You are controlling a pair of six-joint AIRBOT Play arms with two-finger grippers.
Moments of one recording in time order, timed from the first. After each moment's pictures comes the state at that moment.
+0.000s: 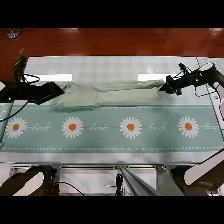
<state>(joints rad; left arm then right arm) 0.08 -1.06 0.91 1.01 -1.04 -1.47 -0.25 -1.94 1.54 -0.84 1.33 1.38</state>
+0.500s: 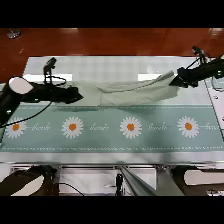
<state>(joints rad) -0.21 -1.15 0.91 0.87 -0.93 -1.41 -0.26 -1.52 1.41 -0.97 1.42 1.30</state>
